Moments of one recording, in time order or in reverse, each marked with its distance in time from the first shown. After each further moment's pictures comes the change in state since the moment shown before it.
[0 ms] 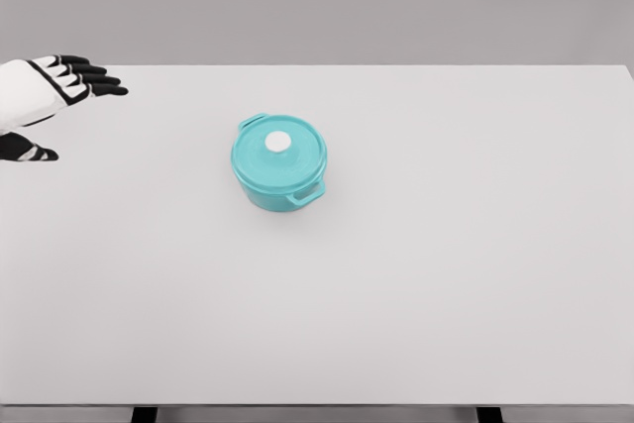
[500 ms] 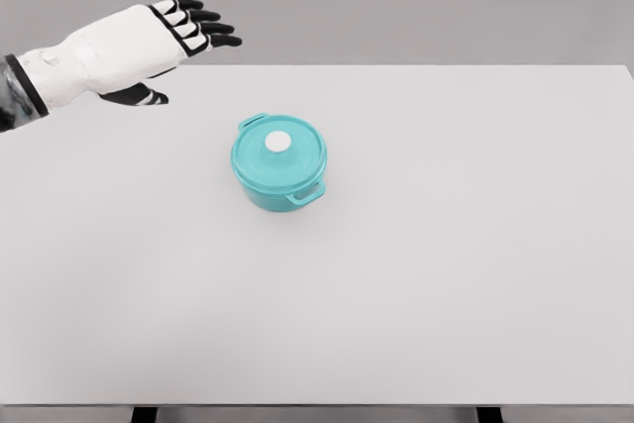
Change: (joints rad) left arm -0.272 -0.371 -0.146 0.007 -0.273 -0.002 -0.002; right arm 0.000 0.000 0.002 0.003 0.000 0.001 0.004
